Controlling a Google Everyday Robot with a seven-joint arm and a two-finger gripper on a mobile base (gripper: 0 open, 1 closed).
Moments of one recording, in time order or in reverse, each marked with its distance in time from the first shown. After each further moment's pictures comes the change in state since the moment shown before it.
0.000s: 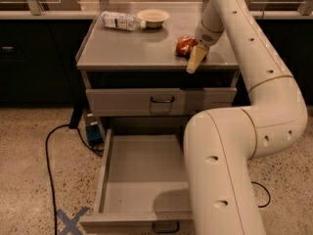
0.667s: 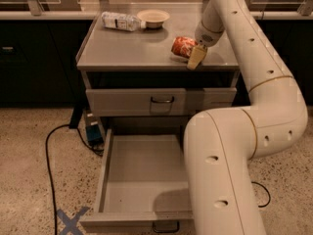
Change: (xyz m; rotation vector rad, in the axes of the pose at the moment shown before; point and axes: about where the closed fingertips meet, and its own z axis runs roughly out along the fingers) arm 0.000 0.000 0.000 0.000 0.000 0.000
